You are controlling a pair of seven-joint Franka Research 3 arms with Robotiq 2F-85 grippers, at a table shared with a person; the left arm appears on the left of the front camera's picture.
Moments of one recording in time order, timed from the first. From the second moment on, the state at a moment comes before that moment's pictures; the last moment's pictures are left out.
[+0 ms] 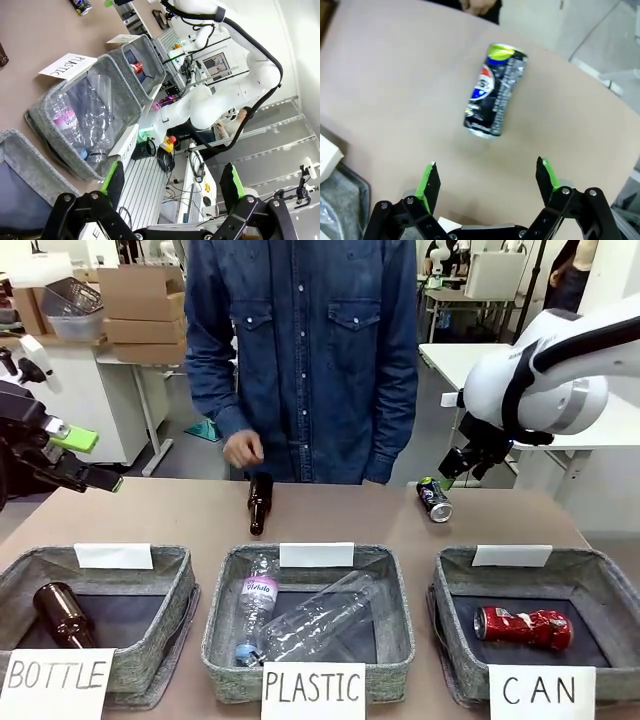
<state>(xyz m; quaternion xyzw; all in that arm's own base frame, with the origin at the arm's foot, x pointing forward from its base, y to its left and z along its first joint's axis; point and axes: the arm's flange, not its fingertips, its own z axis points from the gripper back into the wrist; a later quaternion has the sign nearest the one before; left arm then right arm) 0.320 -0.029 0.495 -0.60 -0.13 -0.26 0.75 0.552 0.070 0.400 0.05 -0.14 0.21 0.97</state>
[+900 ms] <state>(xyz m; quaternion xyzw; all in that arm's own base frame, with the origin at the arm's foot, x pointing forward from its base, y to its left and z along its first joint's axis) 0.320 -0.029 0.494 -0.60 -0.13 -0.26 0.75 0.609 0.096 0.317 0.03 -0.08 0.18 0.98</state>
